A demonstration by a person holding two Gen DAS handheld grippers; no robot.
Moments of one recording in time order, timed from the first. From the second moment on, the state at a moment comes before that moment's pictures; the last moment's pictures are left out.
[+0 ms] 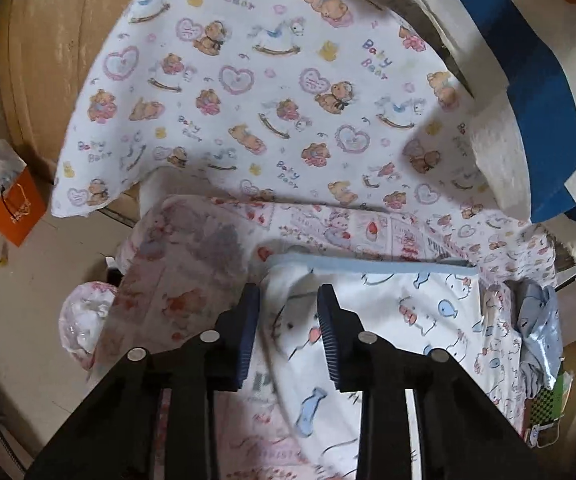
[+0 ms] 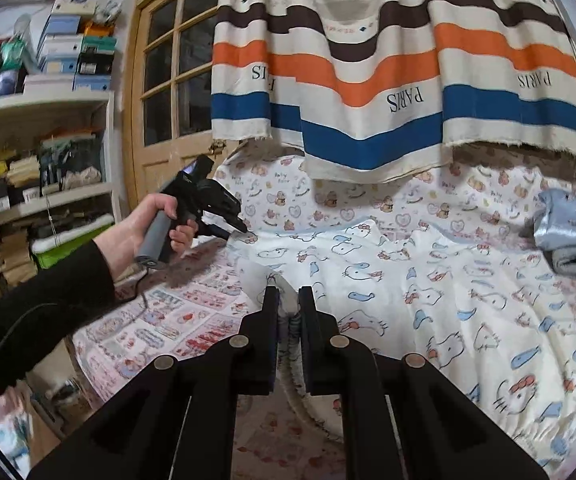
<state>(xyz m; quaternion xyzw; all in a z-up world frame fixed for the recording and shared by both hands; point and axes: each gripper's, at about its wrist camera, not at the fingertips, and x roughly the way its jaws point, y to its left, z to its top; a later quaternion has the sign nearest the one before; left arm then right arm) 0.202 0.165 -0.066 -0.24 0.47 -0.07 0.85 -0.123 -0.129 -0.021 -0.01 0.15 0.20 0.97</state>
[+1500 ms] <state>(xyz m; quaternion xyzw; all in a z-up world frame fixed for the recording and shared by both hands) 0.238 -0.229 0.087 -0.06 0.43 -0.25 0.87 -0.211 -0.281 -0.023 0.03 0.08 0.06 0.99</state>
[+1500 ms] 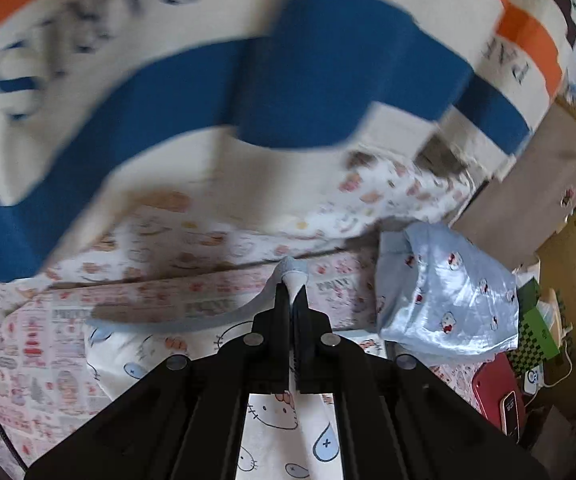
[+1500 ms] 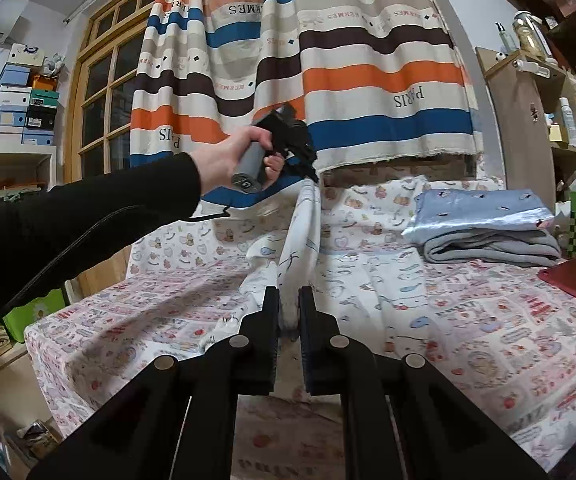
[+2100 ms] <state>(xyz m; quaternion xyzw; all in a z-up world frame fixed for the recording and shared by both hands) 0.235 -0.340 0.029 0.00 0.48 -0.27 0.83 -0.220 -0.317 -0.036 0.06 0.10 0.03 0.99</state>
